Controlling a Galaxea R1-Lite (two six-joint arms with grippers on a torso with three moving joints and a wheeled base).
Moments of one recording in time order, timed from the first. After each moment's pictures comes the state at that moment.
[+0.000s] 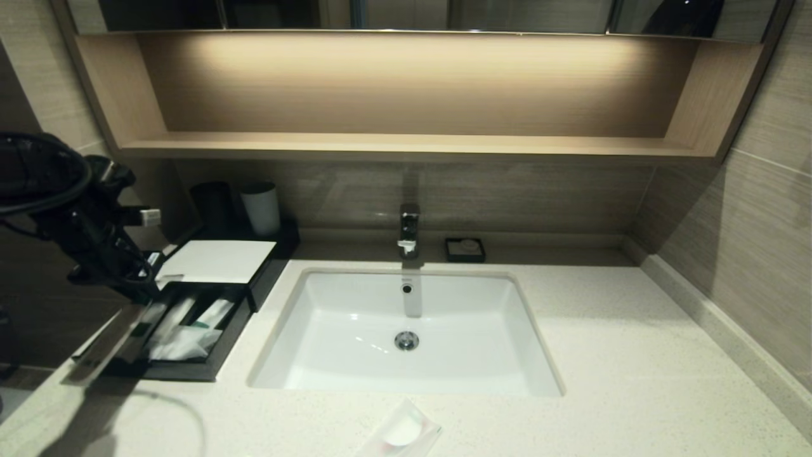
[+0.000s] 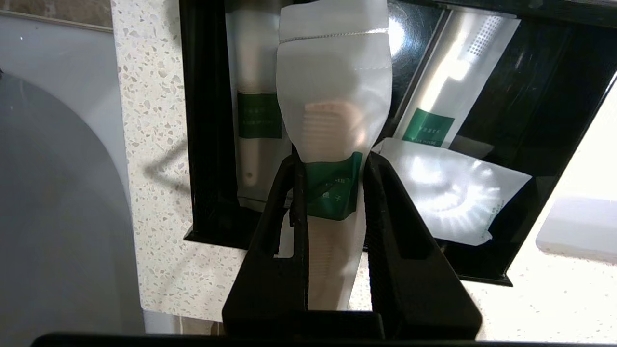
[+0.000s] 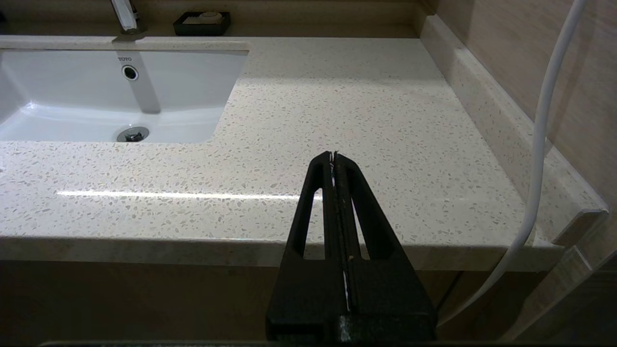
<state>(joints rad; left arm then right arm) 0.25 2.15 -1.92 1.00 -0.03 0.19 0.00 0.00 0.00 0.00 0.00 0.00</state>
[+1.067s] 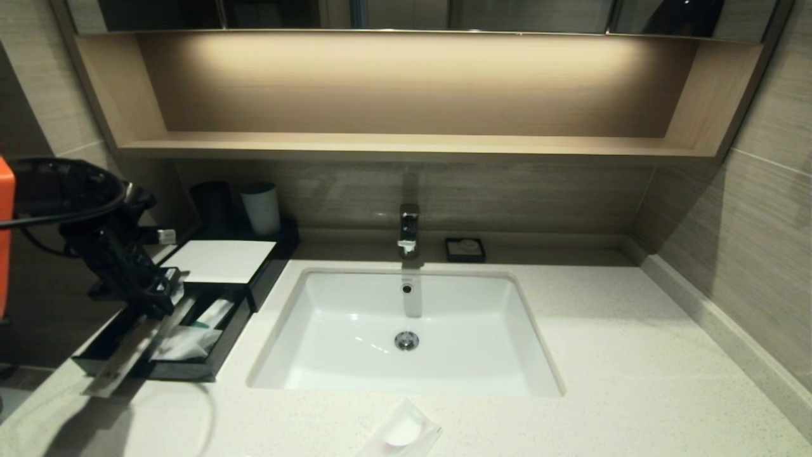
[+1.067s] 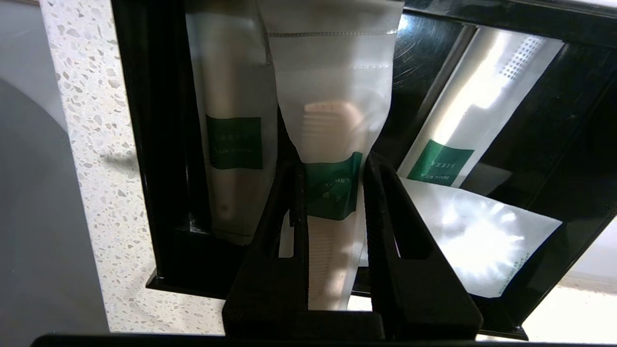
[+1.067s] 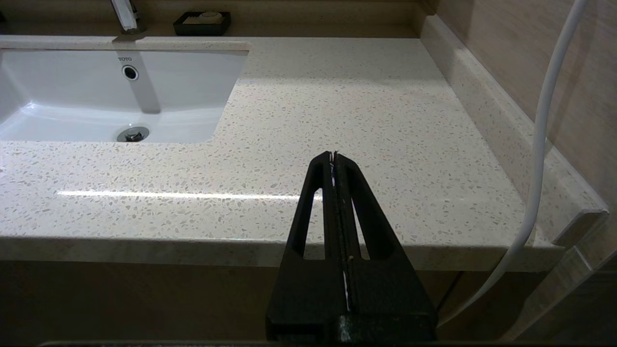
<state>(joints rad) 0.24 2.25 -1.93 0.99 -0.04 0.16 0.00 0.00 0.00 0.00 0.00 0.00</state>
